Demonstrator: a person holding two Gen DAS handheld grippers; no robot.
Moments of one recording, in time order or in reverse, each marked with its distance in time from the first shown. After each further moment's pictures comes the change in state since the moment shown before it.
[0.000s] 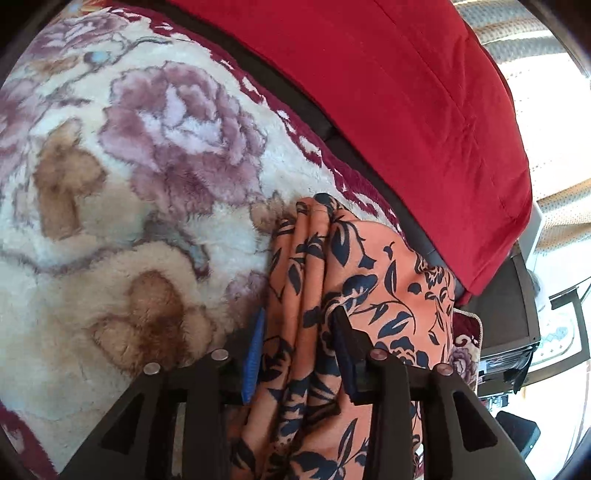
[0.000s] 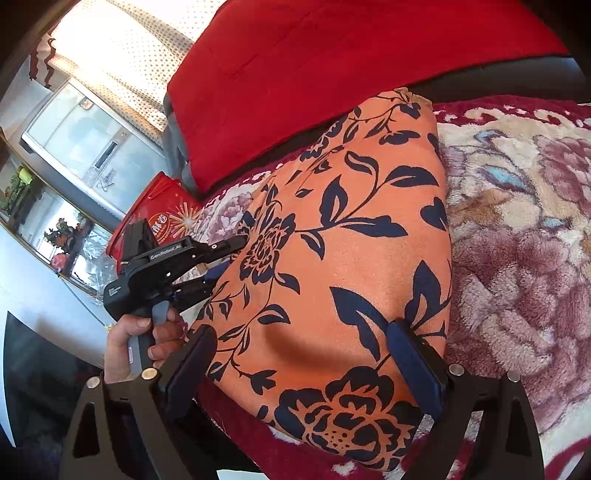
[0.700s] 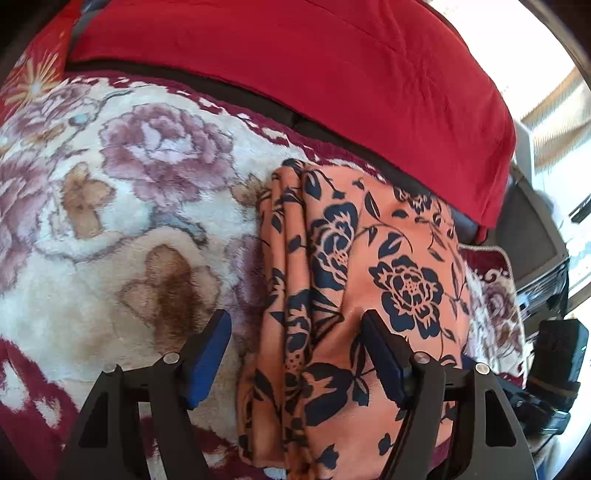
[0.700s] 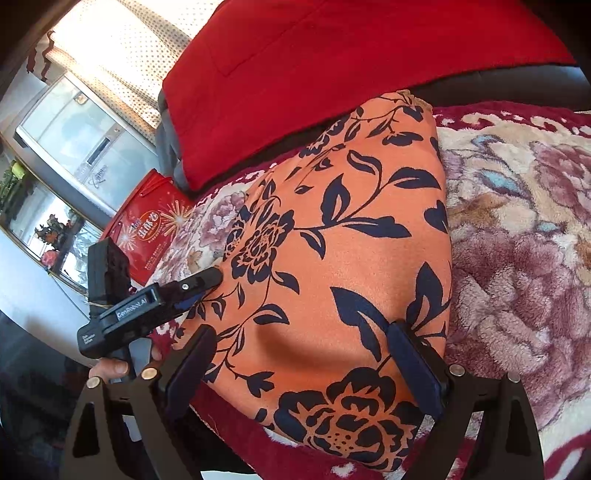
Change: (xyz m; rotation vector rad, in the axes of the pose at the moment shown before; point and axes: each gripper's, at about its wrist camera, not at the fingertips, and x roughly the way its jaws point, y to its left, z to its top) left arm -0.021 -0.030 -0.045 0.307 0.001 0.115; right arm 0.007 0.014 -0.002 -0.001 -0.008 -0.060
